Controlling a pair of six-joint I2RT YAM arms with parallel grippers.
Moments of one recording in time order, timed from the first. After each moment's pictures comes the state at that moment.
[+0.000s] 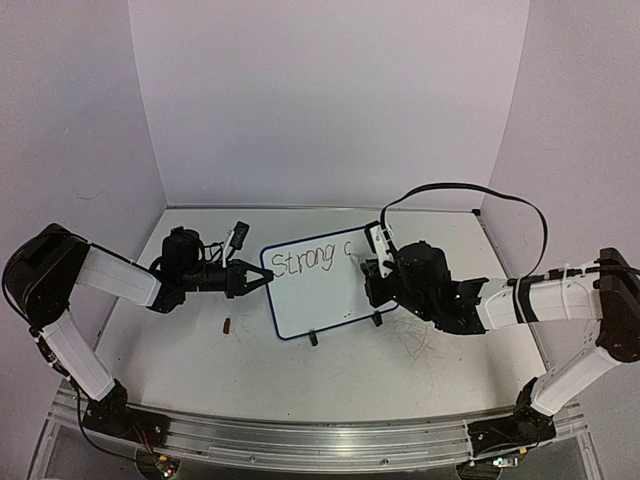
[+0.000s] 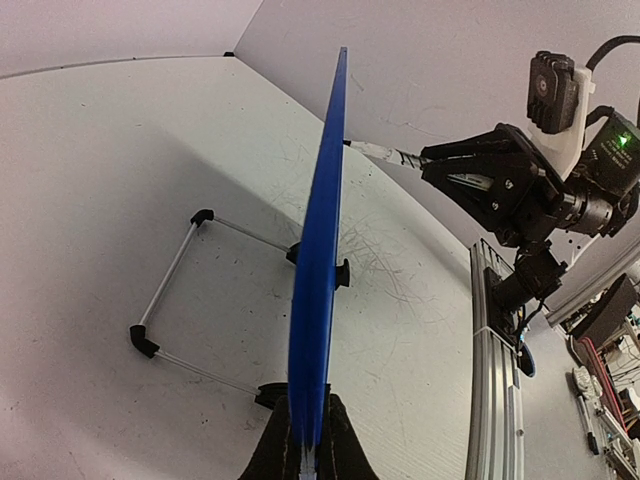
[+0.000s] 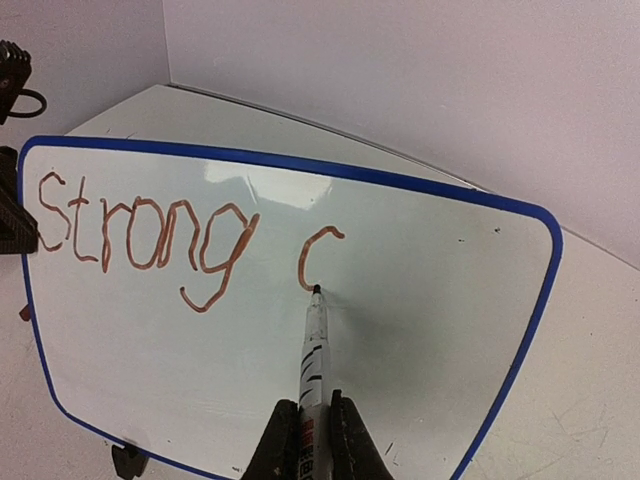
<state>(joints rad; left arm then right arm) -0.49 1.64 0.65 0.70 0.79 -0.34 0.92 1.50 0.80 0.32 0.40 0.08</state>
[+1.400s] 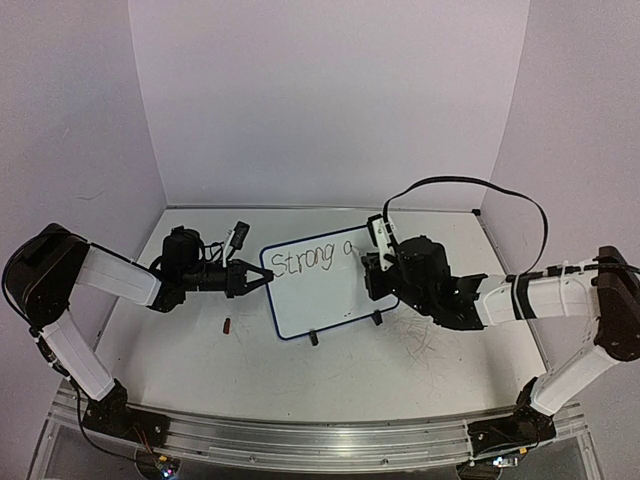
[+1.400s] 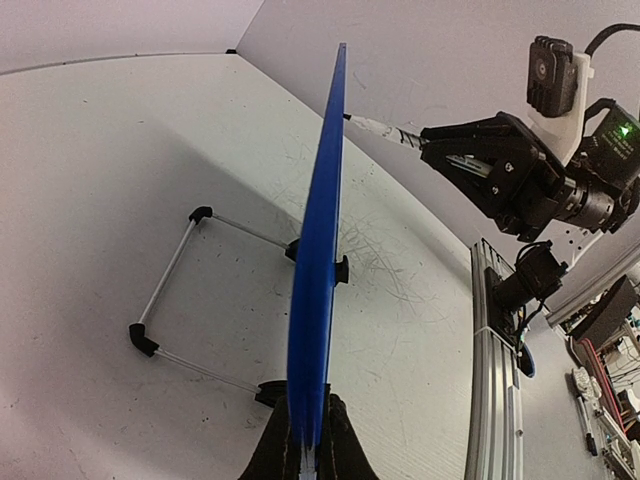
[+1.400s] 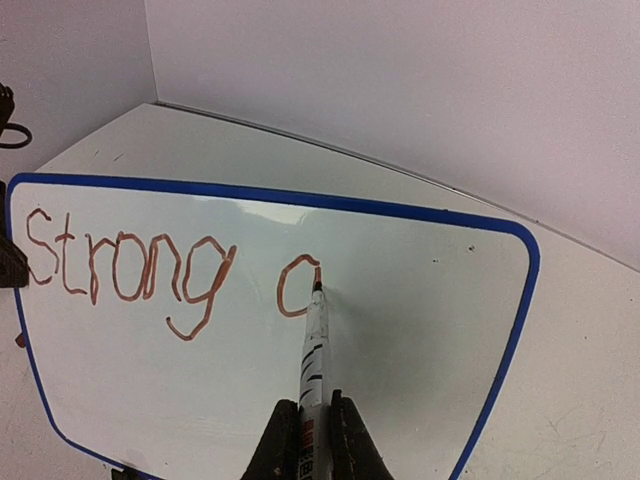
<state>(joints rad) -0.49 1.64 0.65 0.68 0.79 -0.34 0.90 1.52 0.82 0.34 0.41 0.09</state>
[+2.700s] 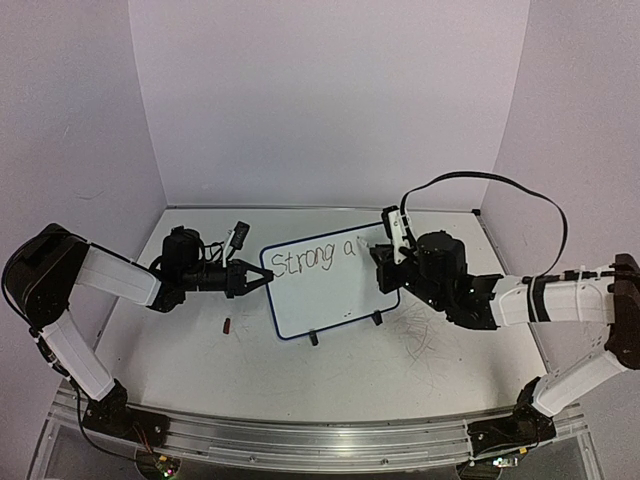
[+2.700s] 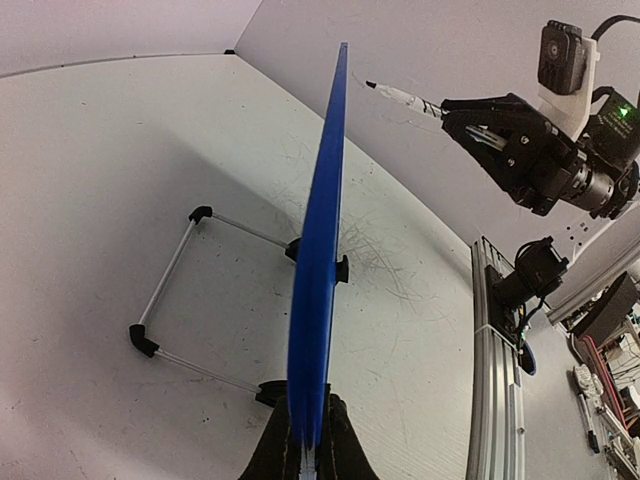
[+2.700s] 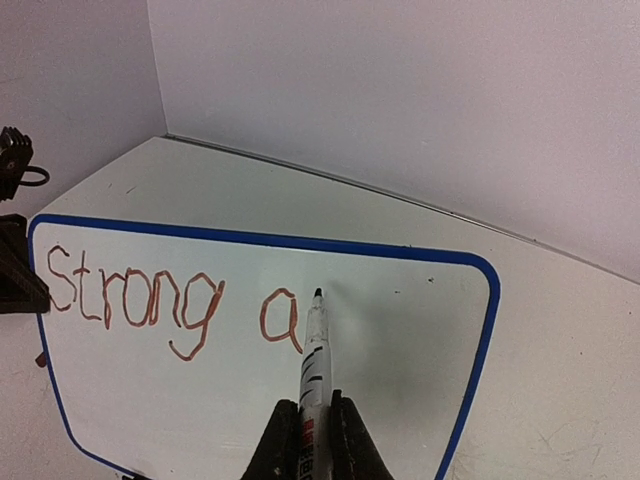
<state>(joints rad) -0.49 1.63 0.65 0.68 0.79 -0.33 0.86 1.43 0.77 0.38 0.35 0.08</state>
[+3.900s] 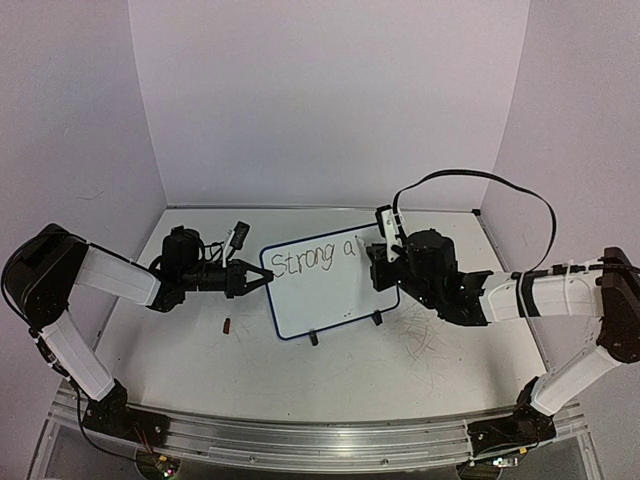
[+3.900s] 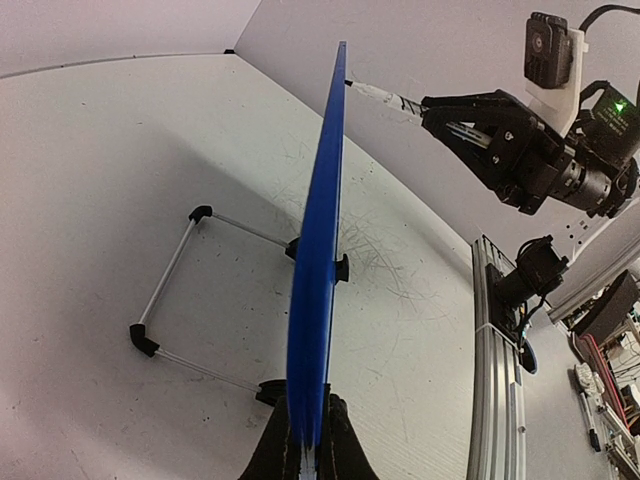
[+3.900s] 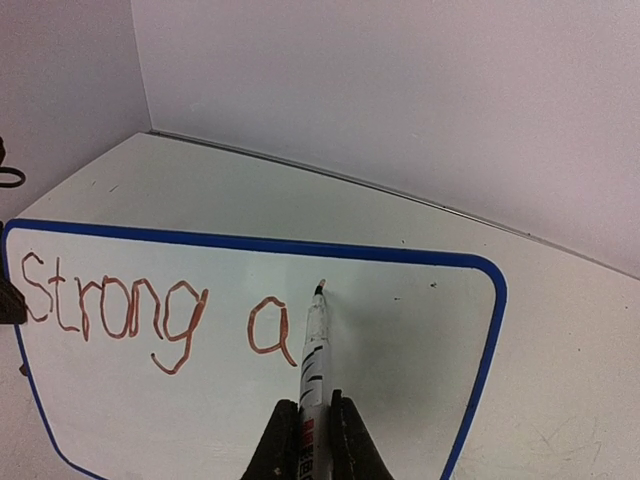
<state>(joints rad) -0.49 1.63 0.65 0.67 0.79 -0.32 0.86 1.49 0.82 0.38 0.39 0.10</state>
